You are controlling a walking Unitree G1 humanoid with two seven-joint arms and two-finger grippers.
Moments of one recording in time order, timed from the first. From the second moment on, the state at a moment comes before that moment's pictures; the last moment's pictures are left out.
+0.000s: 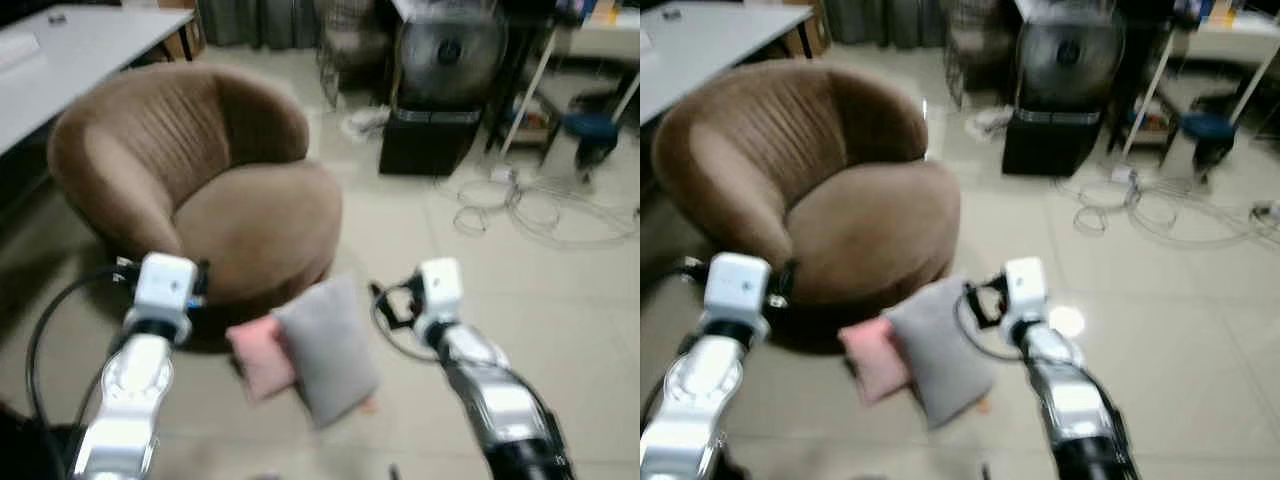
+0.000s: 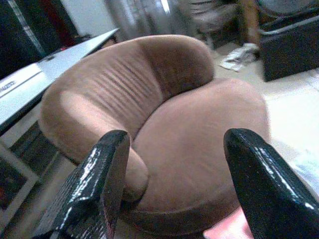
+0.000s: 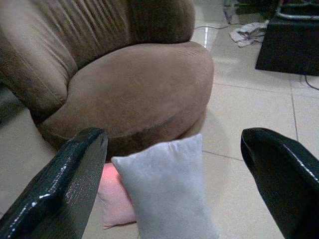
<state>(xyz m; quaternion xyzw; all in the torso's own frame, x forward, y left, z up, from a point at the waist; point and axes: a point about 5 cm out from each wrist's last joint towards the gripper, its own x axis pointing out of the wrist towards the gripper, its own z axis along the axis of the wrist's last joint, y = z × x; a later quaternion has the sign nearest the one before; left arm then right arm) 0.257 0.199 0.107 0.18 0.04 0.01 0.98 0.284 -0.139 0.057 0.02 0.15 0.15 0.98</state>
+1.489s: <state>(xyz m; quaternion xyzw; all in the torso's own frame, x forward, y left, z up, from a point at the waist) 0.248 0.204 0.092 0.16 0.06 0.00 0.98 0.290 -0.137 0.059 -0.02 0.15 0.16 0.98</state>
